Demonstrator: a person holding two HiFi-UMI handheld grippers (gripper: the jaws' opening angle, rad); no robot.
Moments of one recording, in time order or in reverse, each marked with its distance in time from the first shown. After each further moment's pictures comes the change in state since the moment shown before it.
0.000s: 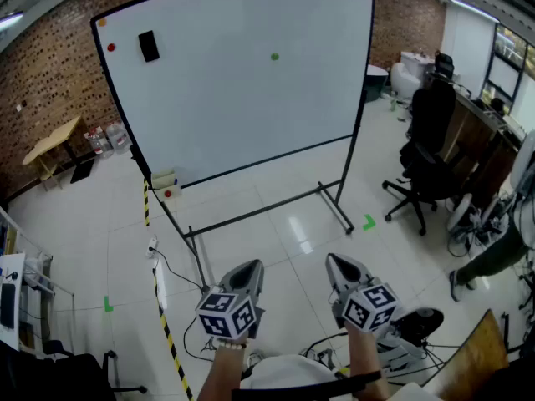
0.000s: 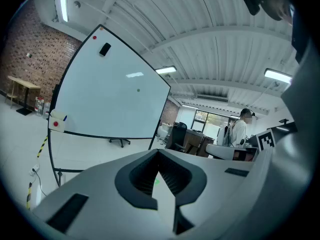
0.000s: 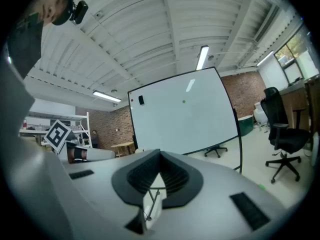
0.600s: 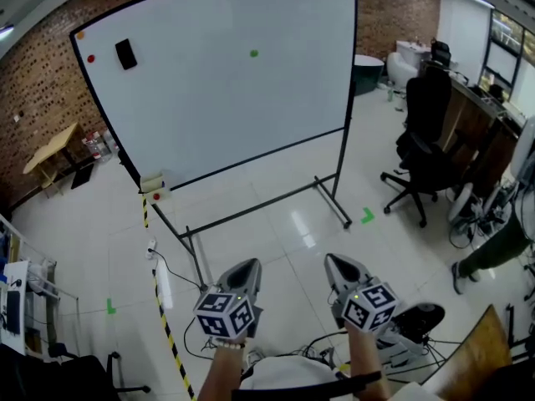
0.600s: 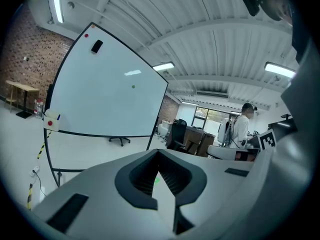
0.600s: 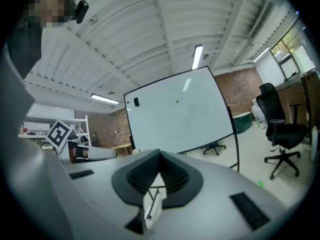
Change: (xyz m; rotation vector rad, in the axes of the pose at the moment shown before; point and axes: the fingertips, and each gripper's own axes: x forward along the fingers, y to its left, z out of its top) left arm 0.037 -0.044 -0.012 0.025 0.021 0.015; right arm -0.031 -0.053 -0.001 0.036 0.000 0.003
